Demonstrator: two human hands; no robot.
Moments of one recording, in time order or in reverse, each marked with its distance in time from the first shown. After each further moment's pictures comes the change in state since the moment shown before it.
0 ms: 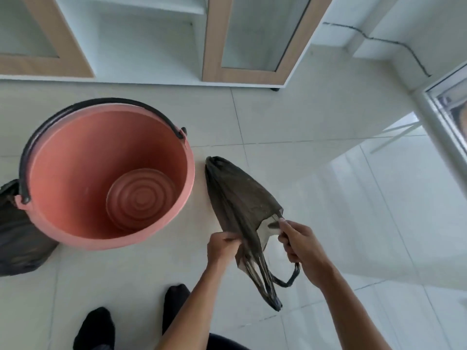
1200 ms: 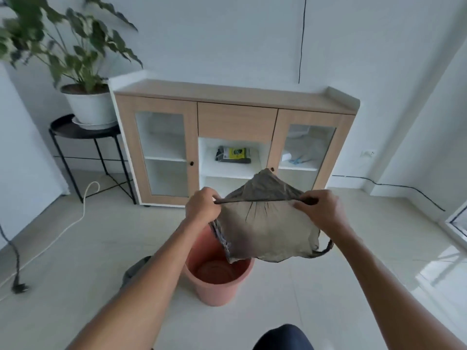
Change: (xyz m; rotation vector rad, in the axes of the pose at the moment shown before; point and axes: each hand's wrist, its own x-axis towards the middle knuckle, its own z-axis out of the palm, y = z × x) left_hand -0.309 0.241 -0.295 0.562 0.691 0.667; right_hand -0.262 -0.281 0.009 -0.470 0.315 -0.995
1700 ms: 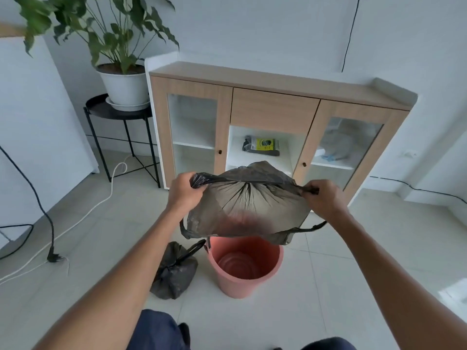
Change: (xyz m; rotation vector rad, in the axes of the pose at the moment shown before) left_hand 0.021 -0.116 -0.060 -0.318 0.202 -0.059; right_hand 0.046 -0.037 0.100 -0.133 -0.096 -0.050
